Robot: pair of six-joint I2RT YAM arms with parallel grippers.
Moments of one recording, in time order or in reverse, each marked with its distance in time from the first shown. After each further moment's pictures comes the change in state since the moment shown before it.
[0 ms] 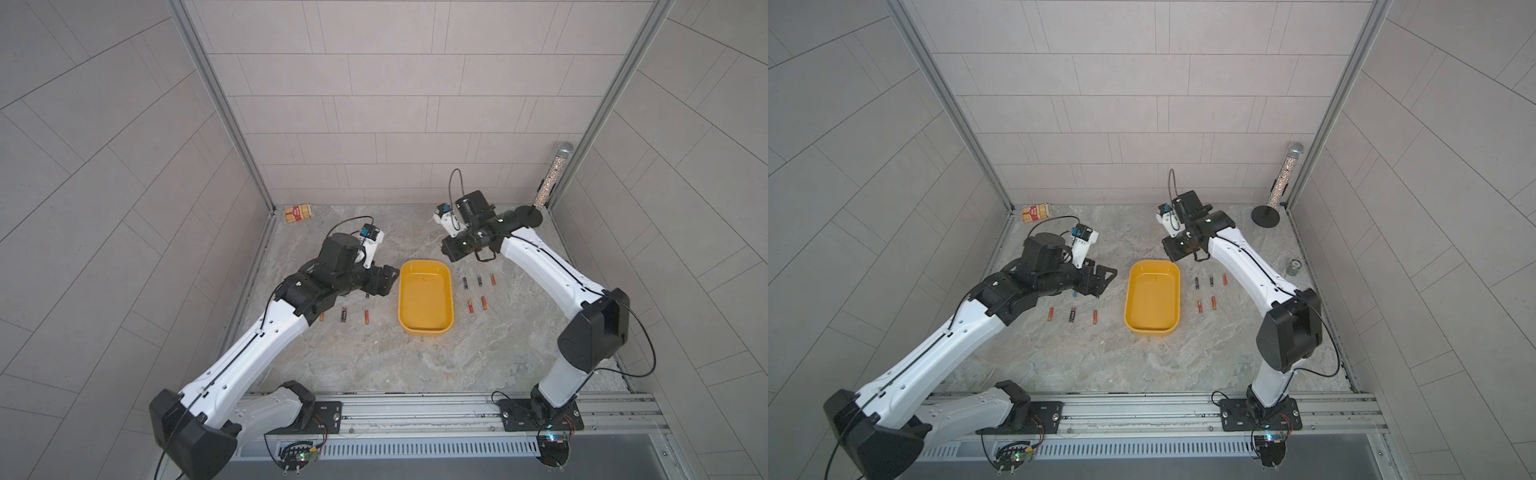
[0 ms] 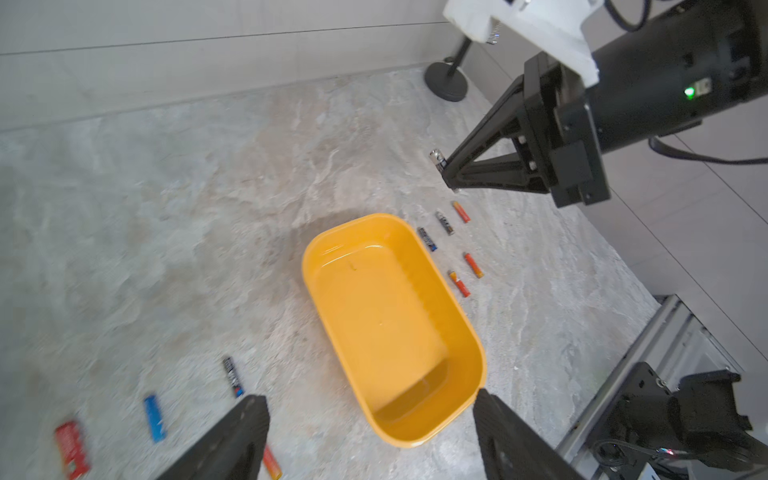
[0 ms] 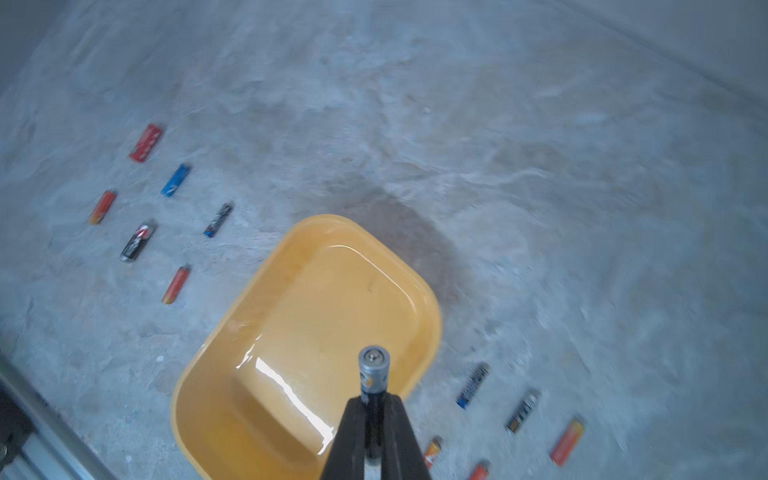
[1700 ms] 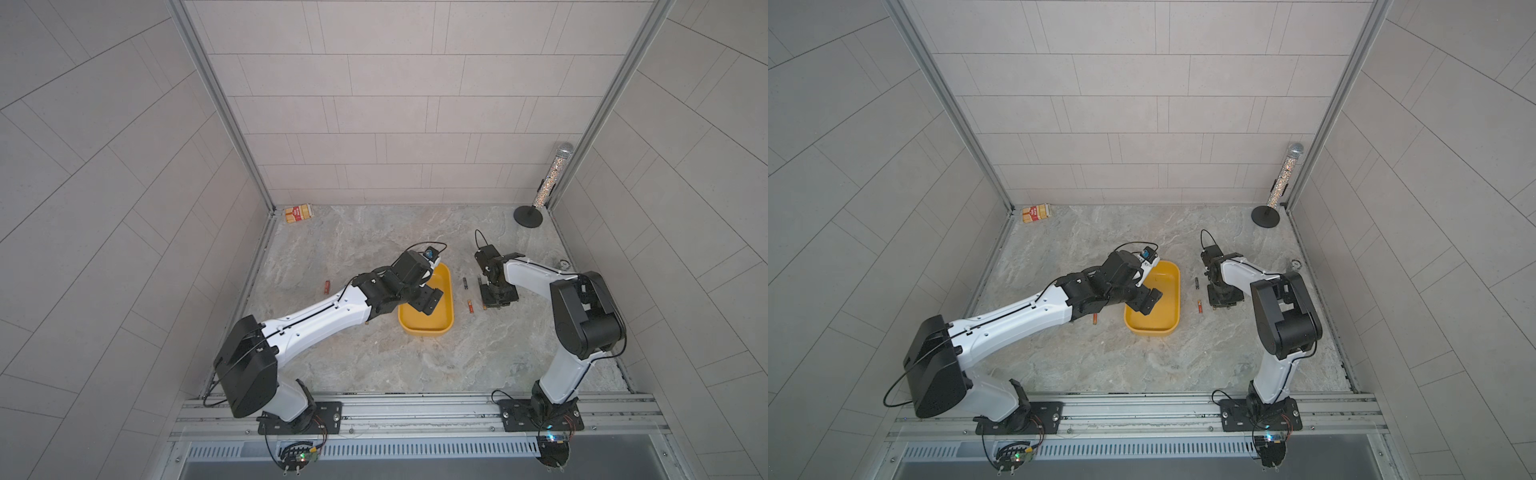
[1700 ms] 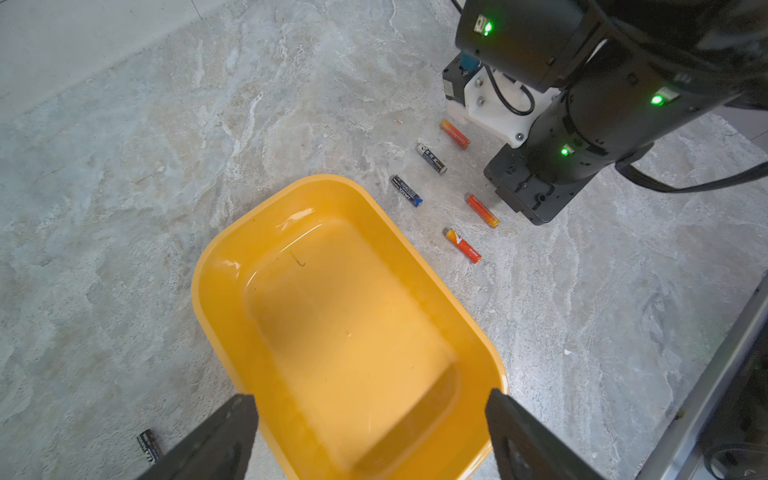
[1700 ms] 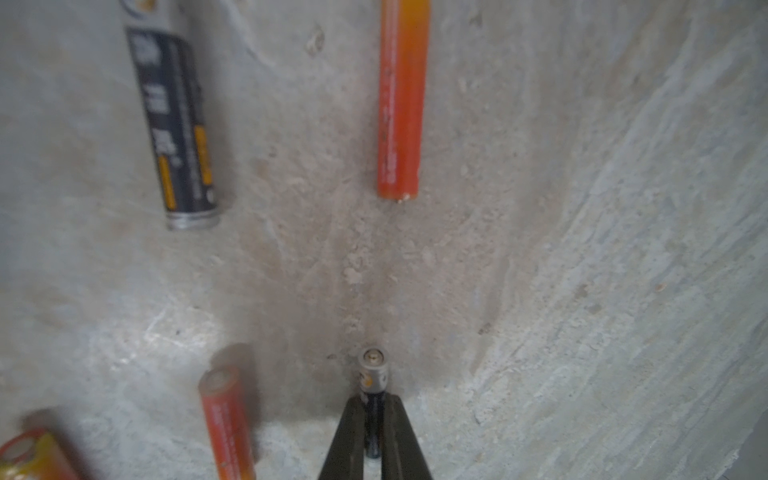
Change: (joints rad) left arm -0.257 0.311 0.013 0.137 -0.244 0.051; right arm -0.143 0.118 -0.532 0.133 0.381 0.246
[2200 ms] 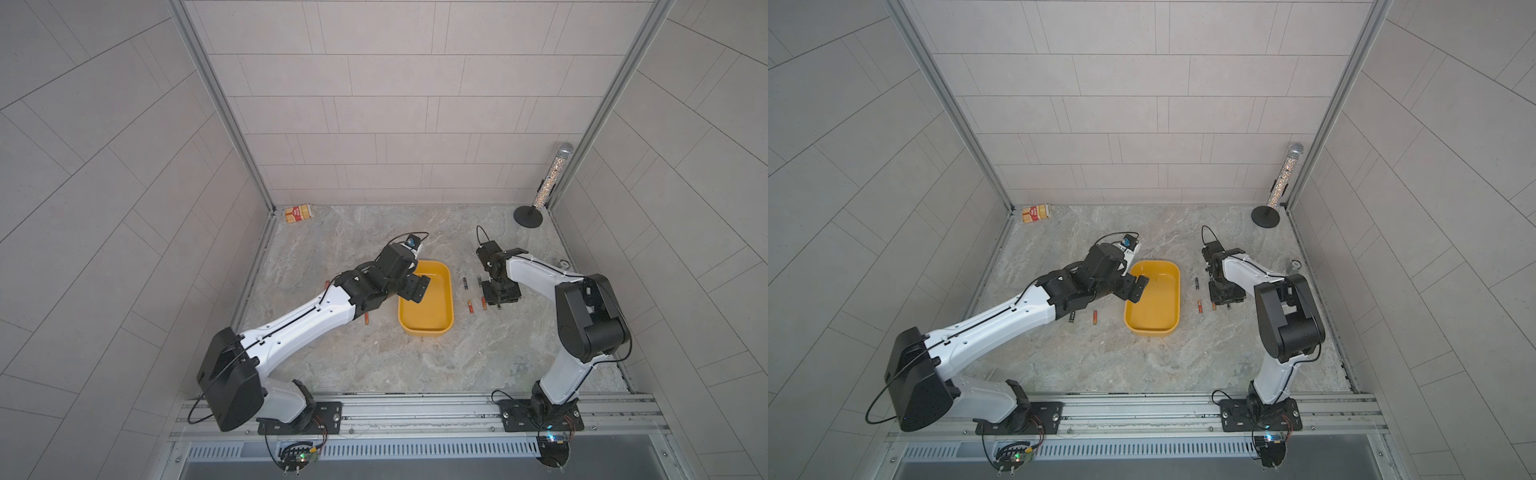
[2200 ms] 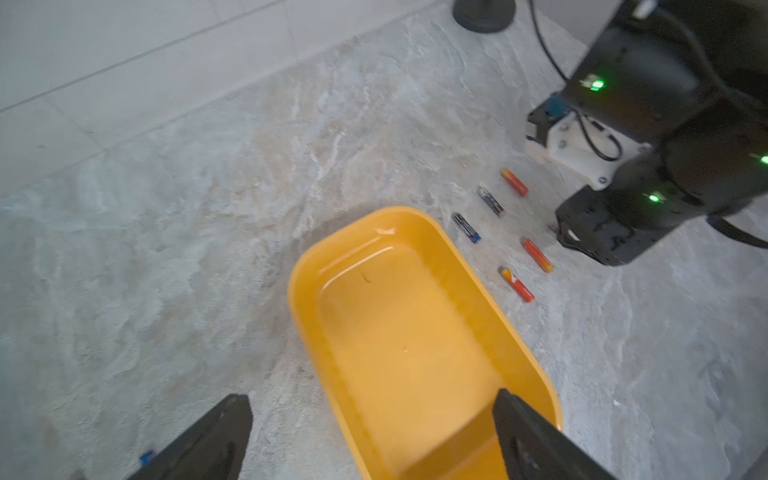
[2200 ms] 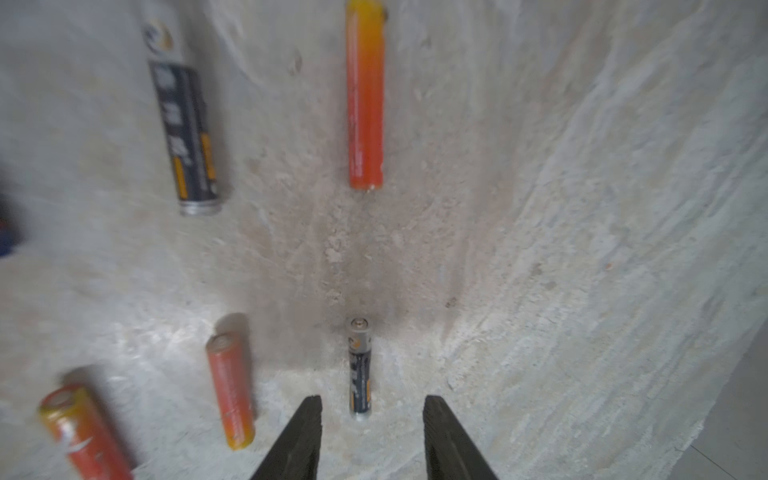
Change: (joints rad) left arm 0.112 -0.118 -0.018 0.003 -0.106 -0.026; right arm -0.003 -0.060 0.078 -0.101 0.006 0.008
